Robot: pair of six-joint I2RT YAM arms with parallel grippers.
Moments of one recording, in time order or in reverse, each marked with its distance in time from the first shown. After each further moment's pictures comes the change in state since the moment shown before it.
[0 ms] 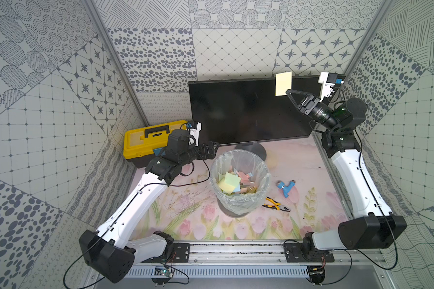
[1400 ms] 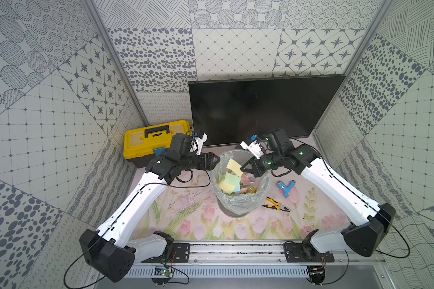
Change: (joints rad) left arm 0.000 0.006 0.006 -0.223 0.186 0.026; right arm 0.609 0.052 -0.080 -1.193 0.311 -0.854
